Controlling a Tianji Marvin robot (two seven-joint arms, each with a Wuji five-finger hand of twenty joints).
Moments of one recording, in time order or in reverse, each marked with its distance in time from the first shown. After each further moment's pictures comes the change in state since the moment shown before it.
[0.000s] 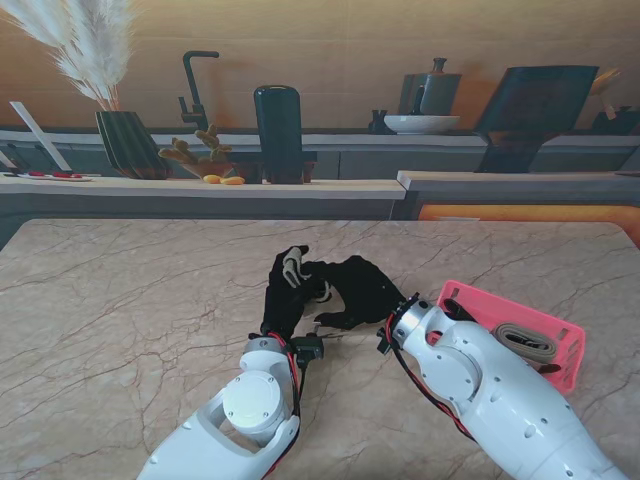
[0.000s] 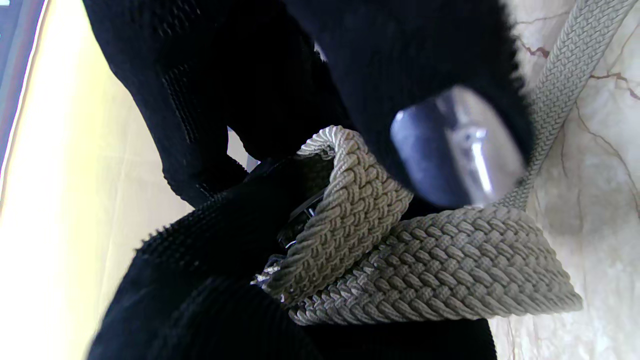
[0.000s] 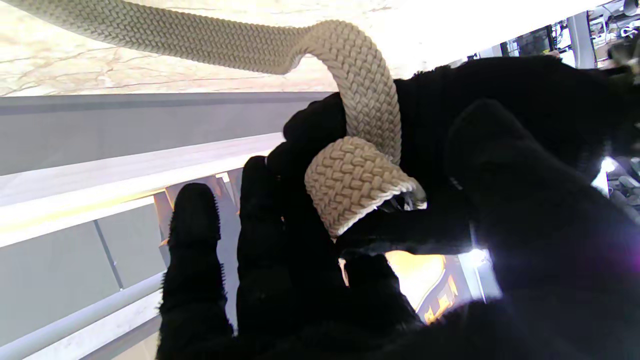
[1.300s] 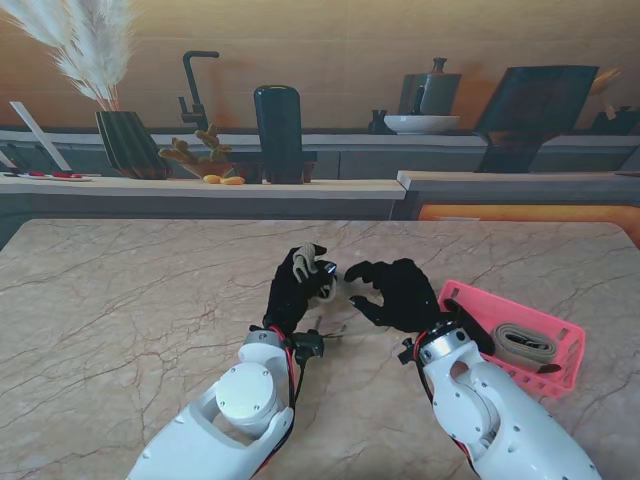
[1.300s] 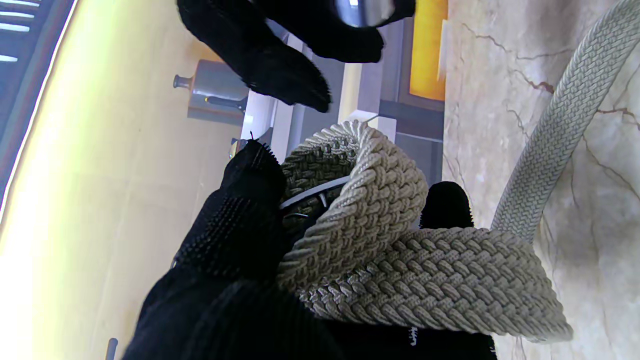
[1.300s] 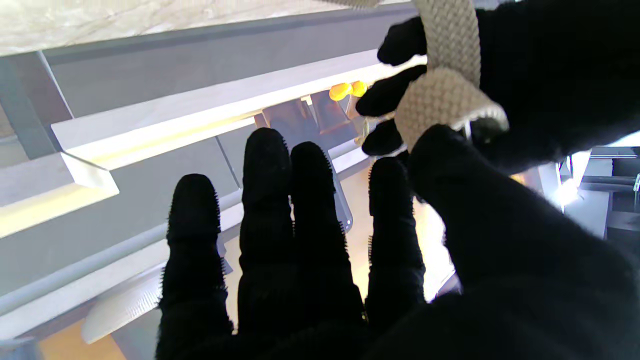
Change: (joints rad) left arm -0.010 0.017 -0.010 -0.026 -0.035 0.023 -0.087; right arm -0.220 -0.027 0.154 -0.100 -0.069 0.169 -0.258; left_hand 0.124 0.129 -0.478 0.061 0.211 -0.123 0.080 0.099 0.146 -0.049 -0.028 0.013 -0.074 -0.040 -0.007 -0.009 -0.385 0.133 0.144 0.386; right_hand 0.127 0.139 -0.055 -0.002 0.210 -0.288 0.308 -0.006 0.144 -0.092 0.170 0.050 0.152 -0.044 0.203 0.076 0.067 0.002 0.017 0.049
